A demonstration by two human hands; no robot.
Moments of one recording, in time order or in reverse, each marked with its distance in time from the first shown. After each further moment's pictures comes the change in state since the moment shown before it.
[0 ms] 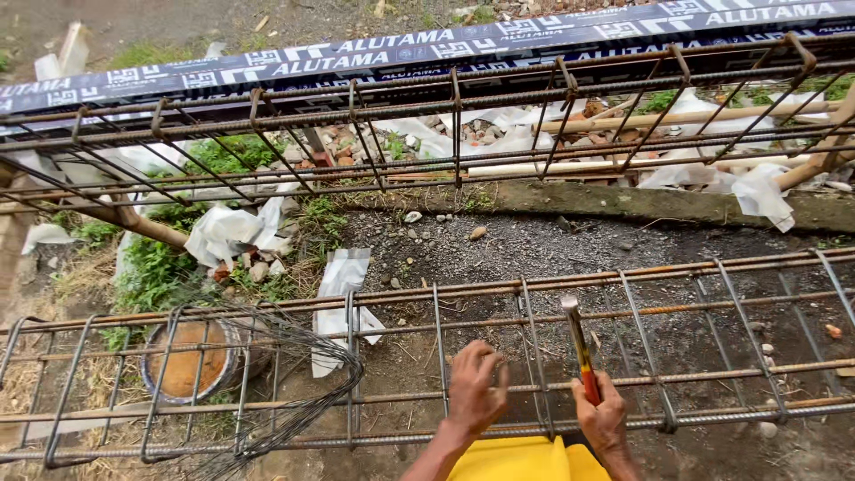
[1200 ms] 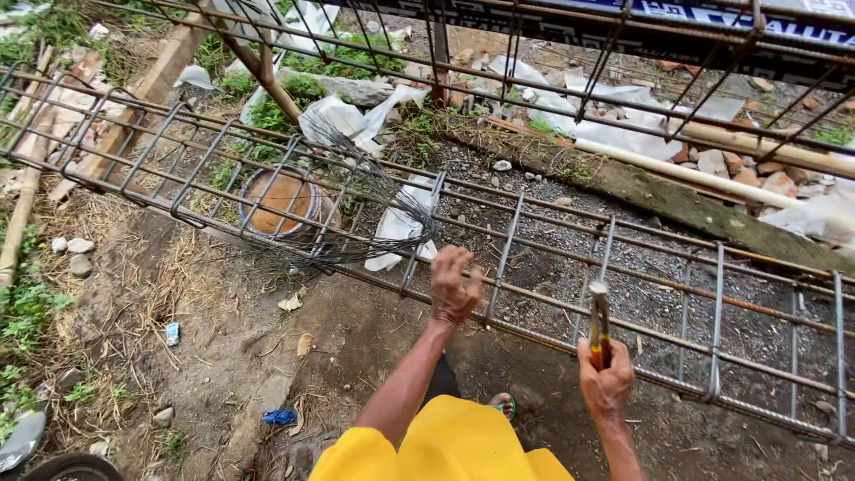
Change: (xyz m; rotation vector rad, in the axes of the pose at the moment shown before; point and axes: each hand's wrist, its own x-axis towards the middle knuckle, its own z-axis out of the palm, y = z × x) left_hand -0.114 -0.072 -0.060 0.231 0.535 -0.186; right_hand -0.101 -0.004 0.004 -0.003 -0.119 -0.329
